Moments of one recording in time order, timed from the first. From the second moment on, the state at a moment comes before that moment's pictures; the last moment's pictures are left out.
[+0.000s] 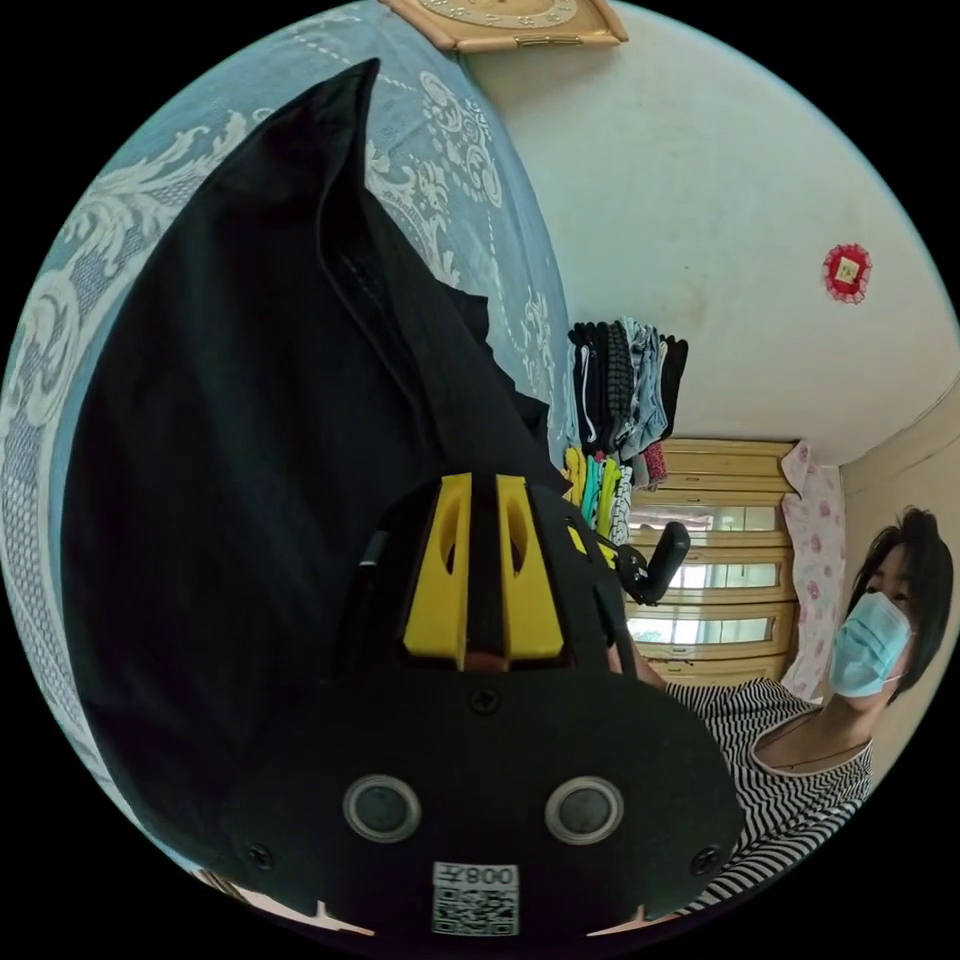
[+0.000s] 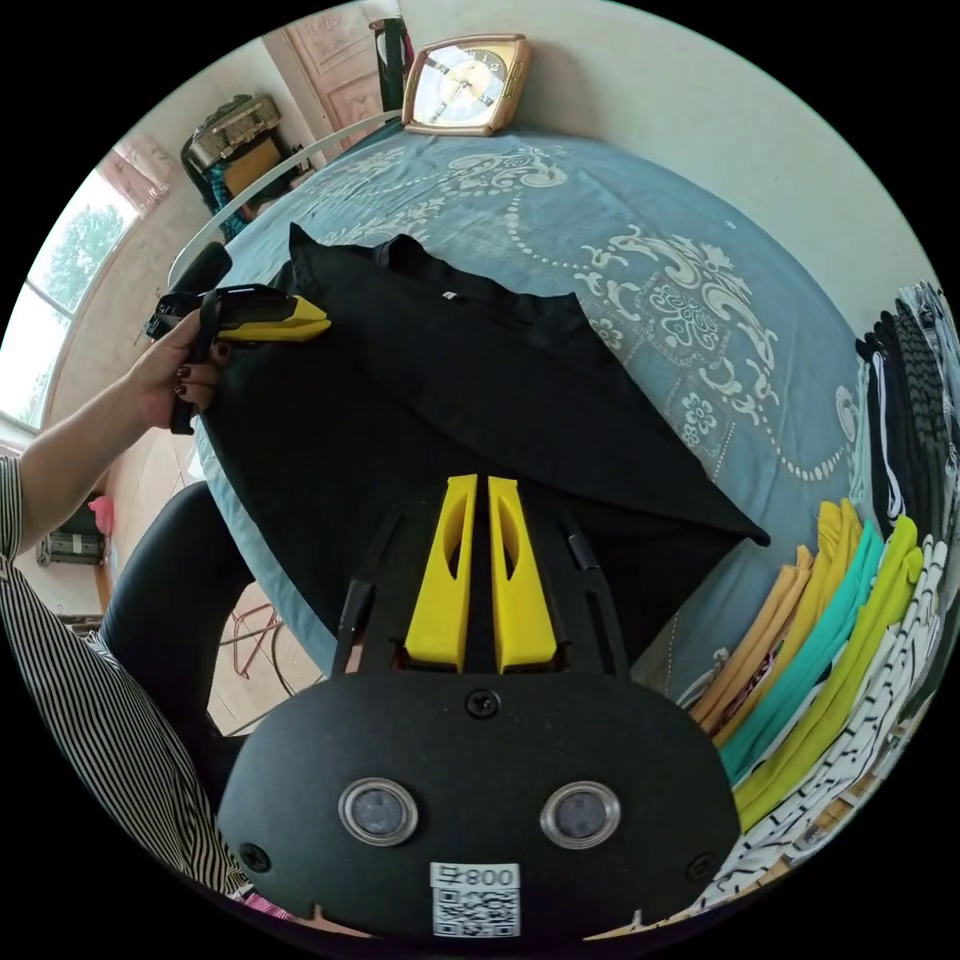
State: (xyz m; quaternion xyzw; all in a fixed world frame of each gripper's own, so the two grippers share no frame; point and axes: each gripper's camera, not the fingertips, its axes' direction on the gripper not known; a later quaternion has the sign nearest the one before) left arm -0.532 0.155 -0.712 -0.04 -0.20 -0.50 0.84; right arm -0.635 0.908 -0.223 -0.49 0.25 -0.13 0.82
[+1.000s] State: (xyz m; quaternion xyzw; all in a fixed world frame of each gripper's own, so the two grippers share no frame) left arm -0.589 0.137 -0.548 -0.27 -0.26 -0.35 0.86; right arm -0.784 0.924 -0.115 -0.46 0.28 -0.27 0.80
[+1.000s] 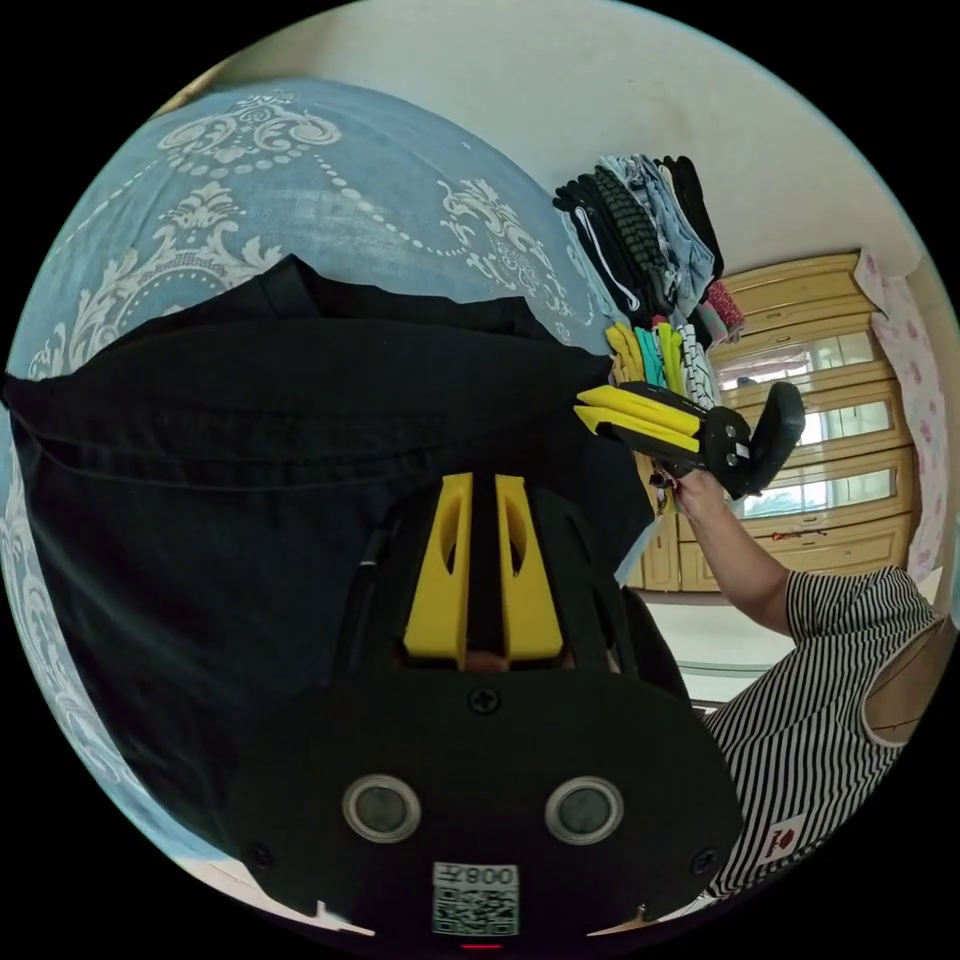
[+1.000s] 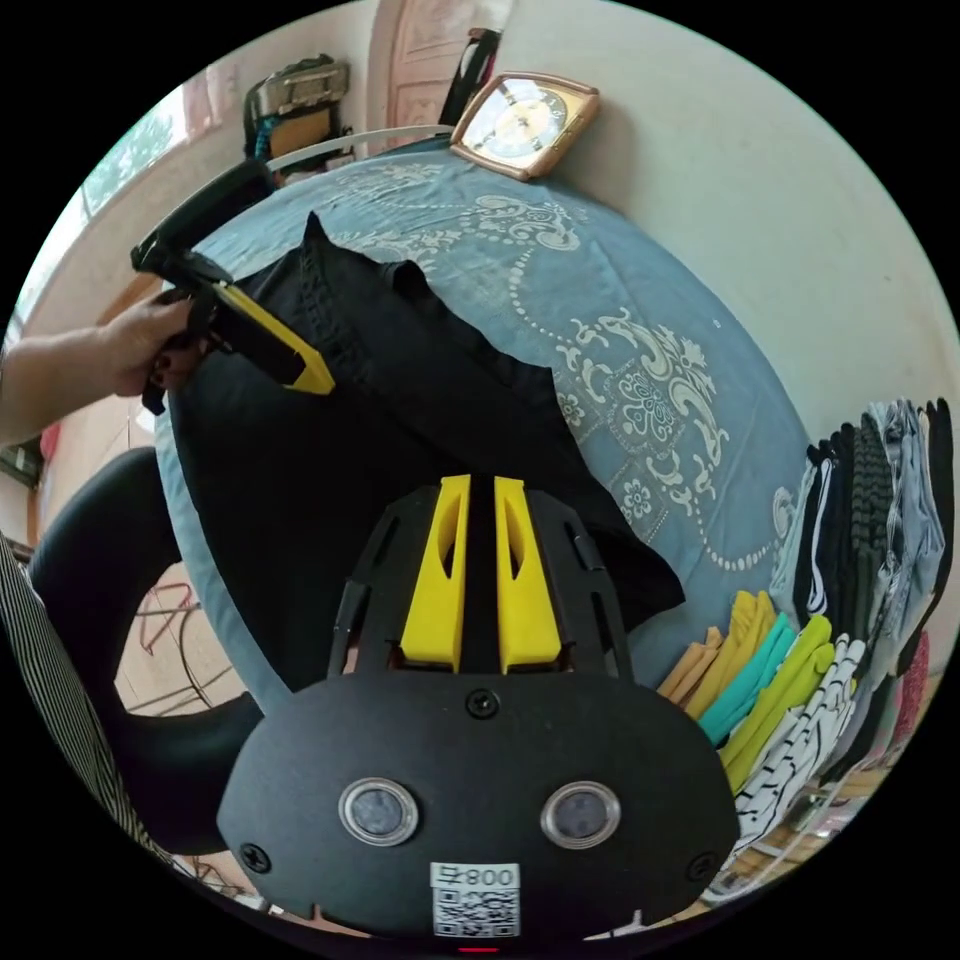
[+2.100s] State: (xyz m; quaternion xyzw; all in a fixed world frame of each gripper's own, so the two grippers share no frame) left arm -0.587 0.127 -0.565 -0.22 -0.30 -0.35 0.86; right arm -0.777 0.898 -0.141 -0.42 0.34 -0.33 0.78
